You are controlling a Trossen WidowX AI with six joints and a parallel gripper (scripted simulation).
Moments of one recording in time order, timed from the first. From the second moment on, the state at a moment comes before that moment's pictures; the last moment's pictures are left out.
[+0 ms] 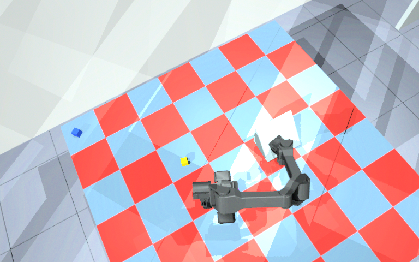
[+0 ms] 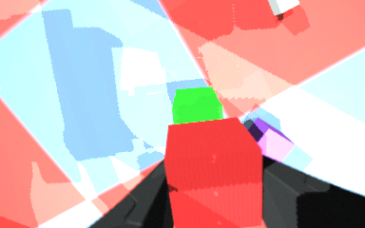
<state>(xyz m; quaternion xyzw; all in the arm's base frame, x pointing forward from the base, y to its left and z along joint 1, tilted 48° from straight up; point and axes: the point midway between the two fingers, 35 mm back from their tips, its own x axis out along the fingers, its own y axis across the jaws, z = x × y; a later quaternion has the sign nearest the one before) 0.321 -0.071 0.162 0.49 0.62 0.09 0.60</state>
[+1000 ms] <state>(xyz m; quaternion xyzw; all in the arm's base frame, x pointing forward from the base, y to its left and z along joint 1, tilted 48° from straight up) 0.327 -0.042 0.136 0.48 0.63 0.08 0.60</state>
